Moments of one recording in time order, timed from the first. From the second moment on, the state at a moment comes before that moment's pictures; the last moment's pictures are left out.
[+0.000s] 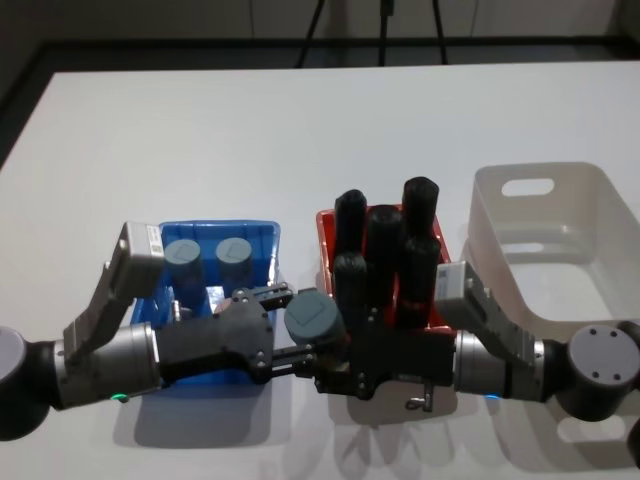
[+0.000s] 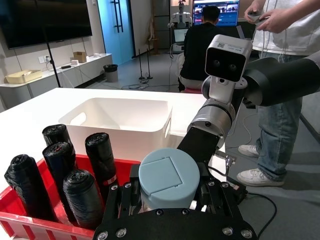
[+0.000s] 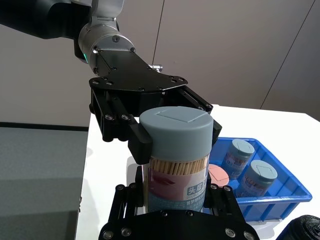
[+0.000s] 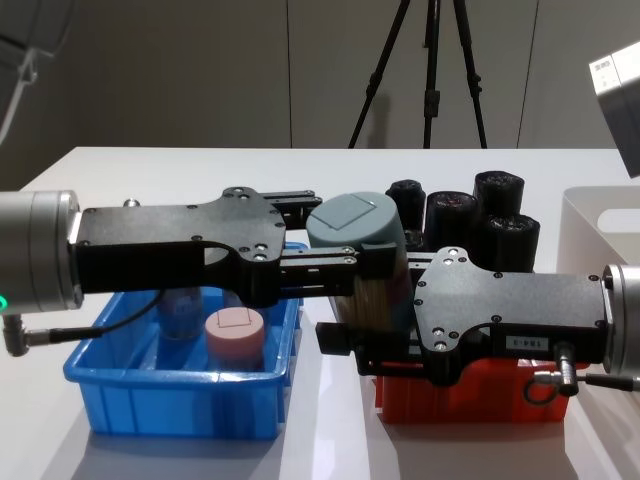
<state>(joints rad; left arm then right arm) -0.39 0.61 0.61 -1.38 -0.59 -0.13 -0.91 0.39 0.43 -0.65 -1.24 0.38 -0.28 0.84</state>
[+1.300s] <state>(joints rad) -0.39 0.61 0.60 -1.38 -0.59 -0.13 -0.92 0.39 0.43 -0.65 -1.24 0.38 -0.28 0.83</state>
